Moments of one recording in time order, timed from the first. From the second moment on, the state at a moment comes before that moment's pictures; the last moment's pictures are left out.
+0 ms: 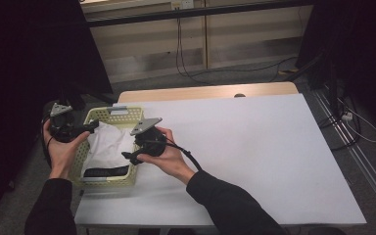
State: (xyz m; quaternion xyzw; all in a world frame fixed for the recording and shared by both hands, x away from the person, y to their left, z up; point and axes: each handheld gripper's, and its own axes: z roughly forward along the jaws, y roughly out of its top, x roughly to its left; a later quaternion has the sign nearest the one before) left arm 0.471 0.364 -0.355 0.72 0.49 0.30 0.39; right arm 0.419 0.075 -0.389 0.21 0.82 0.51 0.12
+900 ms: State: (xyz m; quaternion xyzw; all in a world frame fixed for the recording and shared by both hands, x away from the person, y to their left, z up) left arm 0.410 0.339 -0.369 0.73 0.46 0.27 0.42; right arm 0.410 0.021 -0.404 0.27 0.81 0.49 0.14
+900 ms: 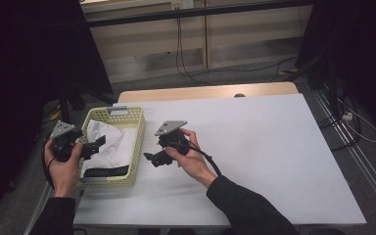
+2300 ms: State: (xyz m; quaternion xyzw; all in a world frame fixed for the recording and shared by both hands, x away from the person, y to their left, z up) left arm 0.315 0.279 -0.395 0.77 0.38 0.25 0.45; right arm 0.364 -0.058 -0.421 0.32 0.79 0.49 0.17
